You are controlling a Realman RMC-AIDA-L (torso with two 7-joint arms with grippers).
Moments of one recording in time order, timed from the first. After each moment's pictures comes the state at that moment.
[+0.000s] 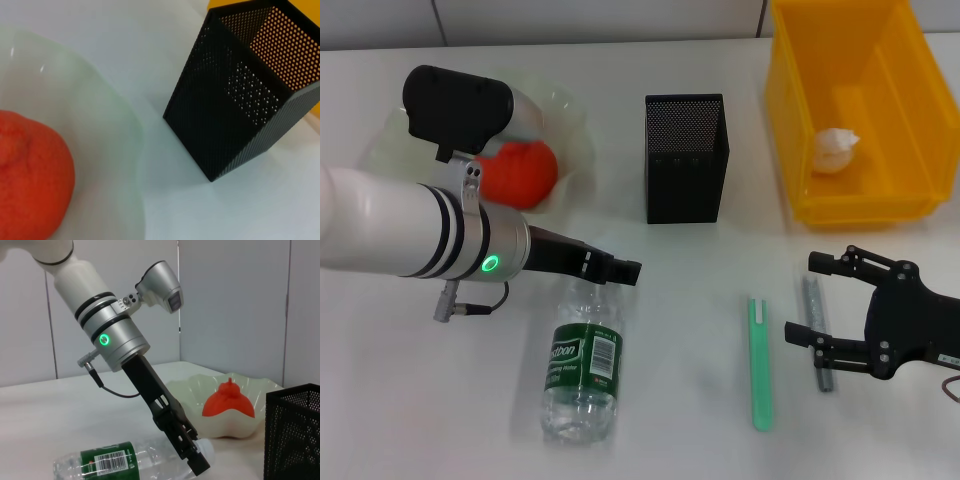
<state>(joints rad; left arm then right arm) -0.37 -2.08 1.77 1.31 2.41 0.98 -2.88 0.19 2.08 -0.96 -0.67 -1.67 -1.57 0.93</state>
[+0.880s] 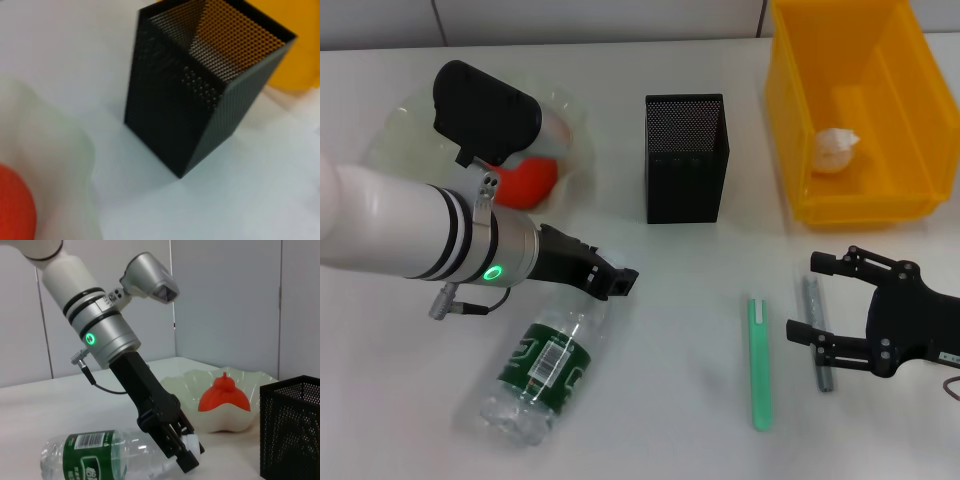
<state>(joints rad) -0.37 -2.08 1.79 1.33 2.41 1.02 -2.71 0.19 2.08 -0.96 -0.67 -1.68 -1.56 0.96</state>
